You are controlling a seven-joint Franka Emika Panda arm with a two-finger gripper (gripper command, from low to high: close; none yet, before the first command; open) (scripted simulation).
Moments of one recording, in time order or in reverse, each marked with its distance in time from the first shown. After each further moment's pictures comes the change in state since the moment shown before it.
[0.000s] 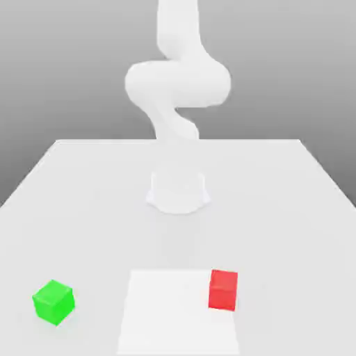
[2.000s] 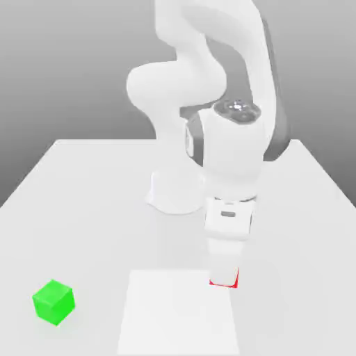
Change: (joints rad) arm 0.324 0.761 -0.179 -0.398 -0.009 0.428 -1.067
